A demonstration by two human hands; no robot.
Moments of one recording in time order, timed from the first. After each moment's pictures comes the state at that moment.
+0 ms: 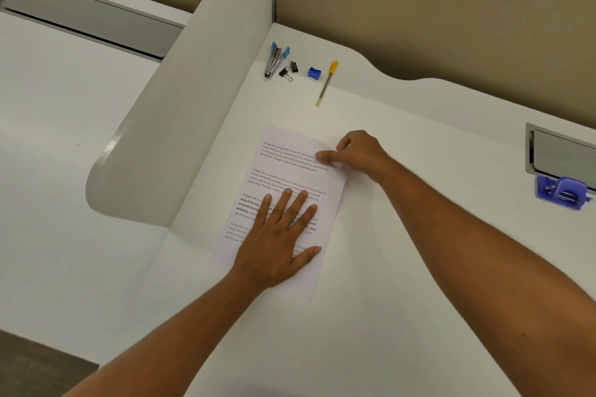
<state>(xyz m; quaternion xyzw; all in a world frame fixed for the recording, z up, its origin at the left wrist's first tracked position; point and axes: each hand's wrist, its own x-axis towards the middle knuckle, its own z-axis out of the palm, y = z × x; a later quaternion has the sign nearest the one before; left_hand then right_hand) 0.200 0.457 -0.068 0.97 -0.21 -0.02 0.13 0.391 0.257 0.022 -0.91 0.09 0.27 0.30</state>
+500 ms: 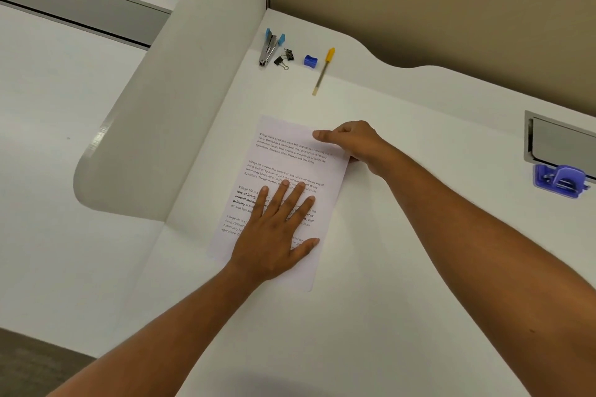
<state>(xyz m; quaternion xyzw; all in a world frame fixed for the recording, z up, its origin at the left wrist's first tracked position) 0.200 0.457 -0.070 0.97 -0.21 -0.03 0.13 0.389 0.254 0.021 -0.83 0.13 0.29 0.46</state>
